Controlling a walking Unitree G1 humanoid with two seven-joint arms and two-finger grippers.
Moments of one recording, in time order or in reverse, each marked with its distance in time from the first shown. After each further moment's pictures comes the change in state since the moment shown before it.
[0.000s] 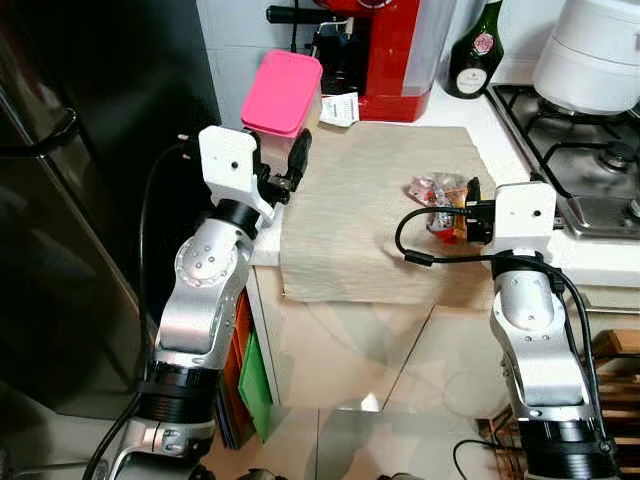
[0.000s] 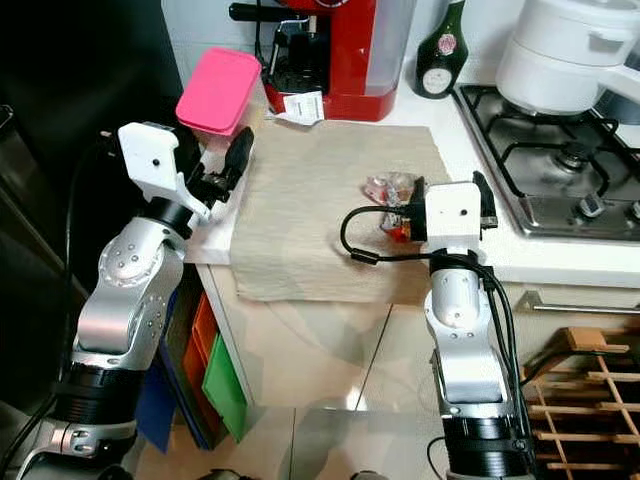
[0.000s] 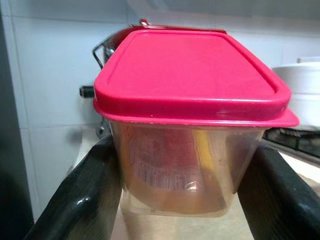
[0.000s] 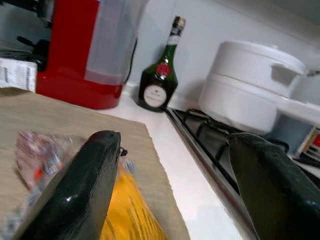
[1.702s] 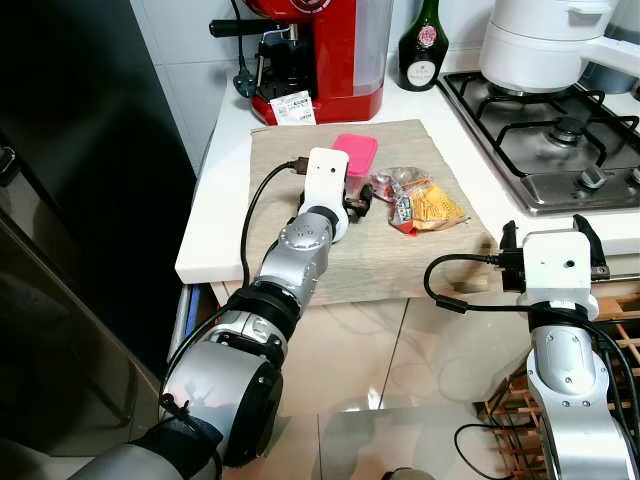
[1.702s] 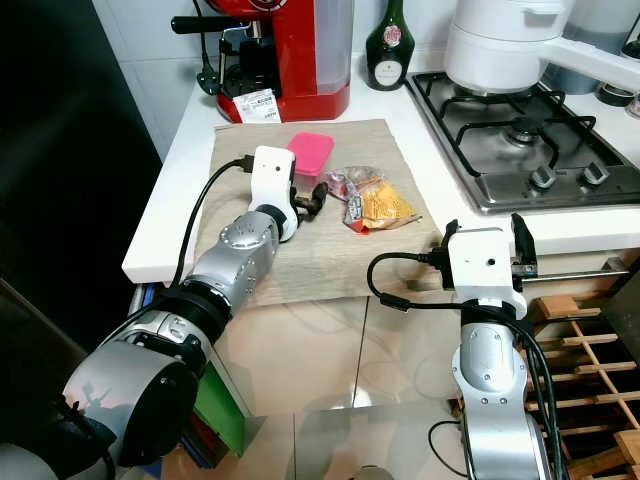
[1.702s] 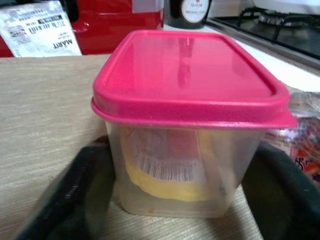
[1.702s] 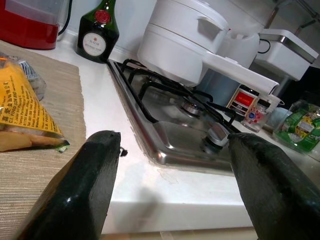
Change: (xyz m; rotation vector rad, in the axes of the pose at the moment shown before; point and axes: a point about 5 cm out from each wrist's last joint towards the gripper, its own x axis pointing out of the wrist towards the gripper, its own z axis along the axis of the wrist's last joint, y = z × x) left arm 0.055 -0.057 -0.088 -0.112 0.469 0.043; right arm -0.053 -0.025 -0.008 -0.161 0.104 -0.021
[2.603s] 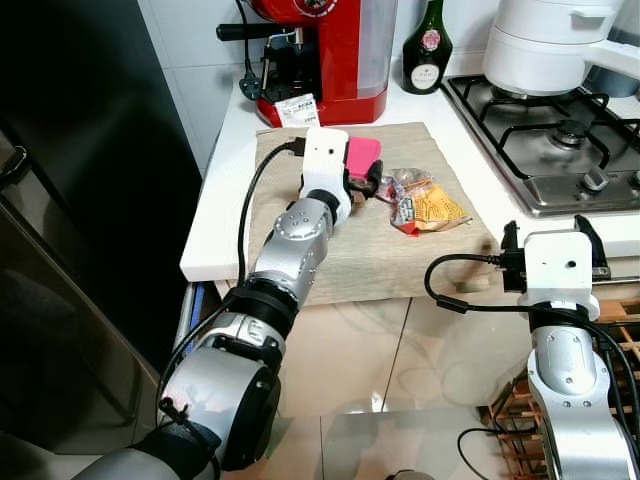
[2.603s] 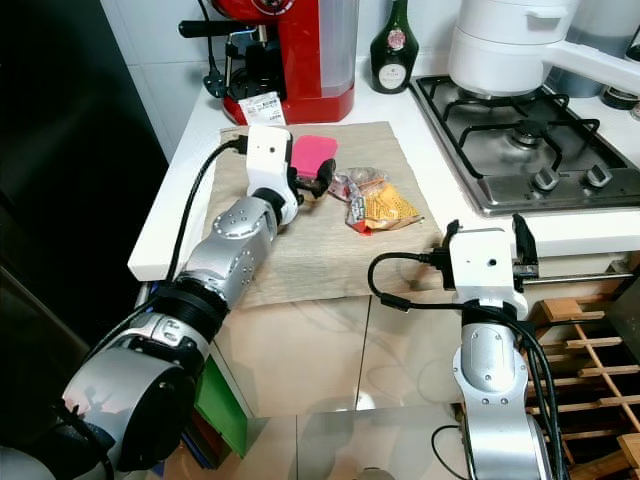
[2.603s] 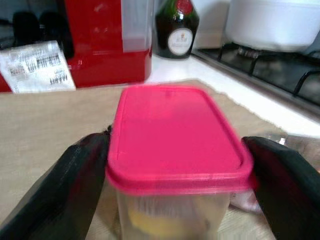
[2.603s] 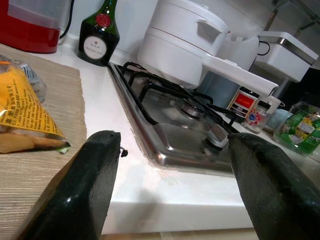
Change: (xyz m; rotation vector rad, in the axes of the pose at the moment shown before) left arm -0.001 -0.003 0.015 -0.018 -0.060 -0.062; right arm -0.001 -0.001 -0.001 -0.003 0.003 -0.007
